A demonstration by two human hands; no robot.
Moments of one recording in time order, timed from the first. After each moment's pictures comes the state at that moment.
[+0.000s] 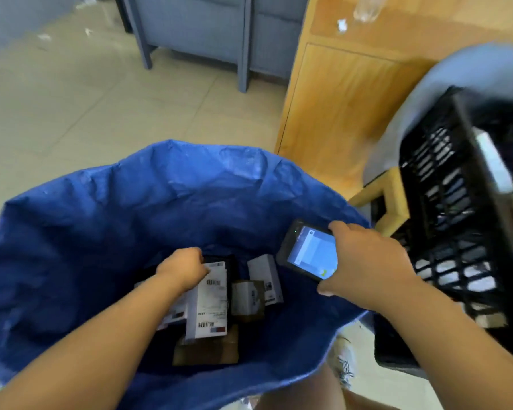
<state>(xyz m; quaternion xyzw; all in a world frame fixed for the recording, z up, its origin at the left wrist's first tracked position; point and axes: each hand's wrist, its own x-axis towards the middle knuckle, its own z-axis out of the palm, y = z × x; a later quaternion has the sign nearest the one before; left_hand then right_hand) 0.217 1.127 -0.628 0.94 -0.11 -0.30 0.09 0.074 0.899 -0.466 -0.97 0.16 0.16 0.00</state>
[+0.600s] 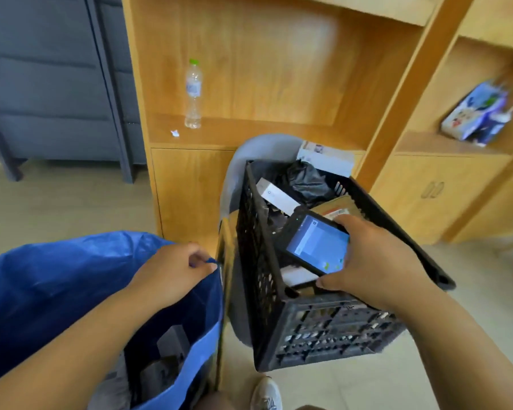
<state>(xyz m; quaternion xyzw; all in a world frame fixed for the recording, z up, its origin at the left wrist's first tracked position) 0.089 0.970 -0.413 0.85 -0.38 -0.17 0.31 -0.144 0.796 -0.315 -0.94 0.32 -0.09 0.05</state>
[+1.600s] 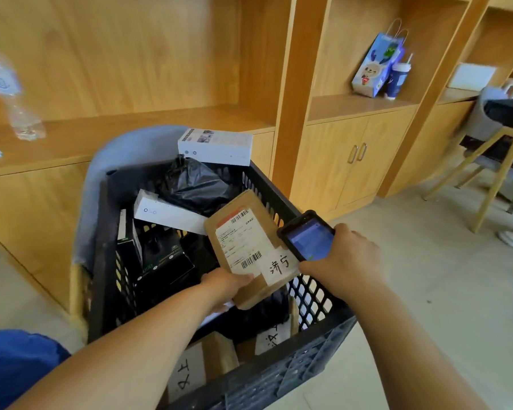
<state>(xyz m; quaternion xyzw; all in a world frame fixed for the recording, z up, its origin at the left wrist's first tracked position) -0.022 0.647 -0.502 0.78 -0.22 -0.50 0.32 -0.217 0.585 -0.410 -0.80 0.59 -0.11 0.08</state>
